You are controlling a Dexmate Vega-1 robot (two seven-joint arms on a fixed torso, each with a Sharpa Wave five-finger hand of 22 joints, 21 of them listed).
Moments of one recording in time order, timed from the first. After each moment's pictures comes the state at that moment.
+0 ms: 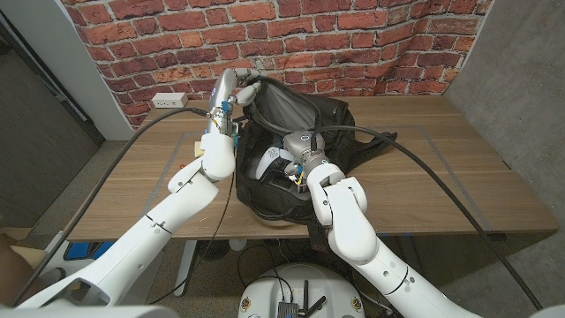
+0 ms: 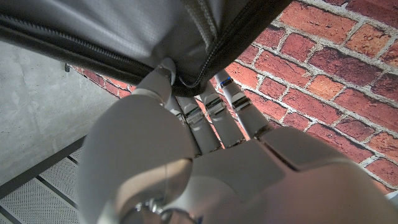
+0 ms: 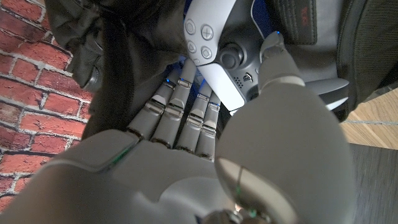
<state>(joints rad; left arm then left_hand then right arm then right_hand) 0.93 0.56 0.41 -1.98 0.27 0.14 0.61 1.01 0.09 0.45 -0.18 0.18 1.13 -0.12 0.22 0.19 1.15 -0.20 0.19 0.18 1.08 -0.19 0.19 0.17 0.67 -0.06 0.21 0.17 -1.04 -0.30 -0.80 -2.17 -1.67 -0.53 0.62 0.97 -0.10 0.34 -0.16 0.25 0.58 -0.03 0.48 0.20 0.75 -0.09 0.25 0.50 0.79 -0.04 0.40 0.50 0.62 -0.06 0.22 0.18</state>
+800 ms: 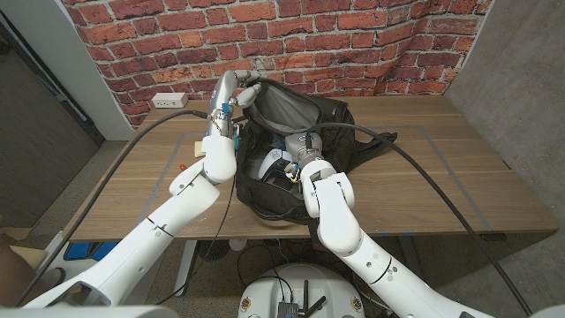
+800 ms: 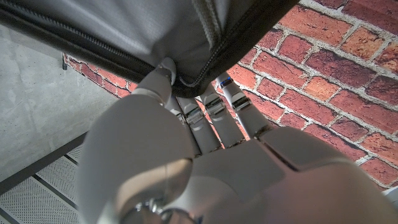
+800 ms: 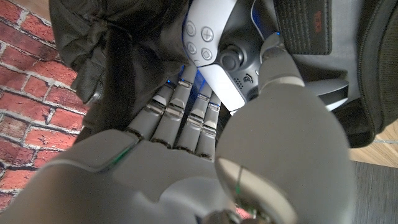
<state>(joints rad) 0.95 0.55 0.41 -1.99 0.27 0.15 0.62 1.02 0.09 0.46 -0.18 0.18 1.13 -0.12 0.22 0.20 1.15 -0.20 0.19 0.18 1.08 -0.19 0.19 0.17 0.67 -0.06 0.21 0.17 -0.99 -0.23 -0.82 -2.07 -1.73 -0.59 0.71 0.97 -0.10 0.33 -0.16 0.26 0.57 -0.04 0.47 0.20 0.75 -0.10 0.23 0.50 0.78 -0.06 0.38 0.50 0.62 -0.06 0.22 0.18</state>
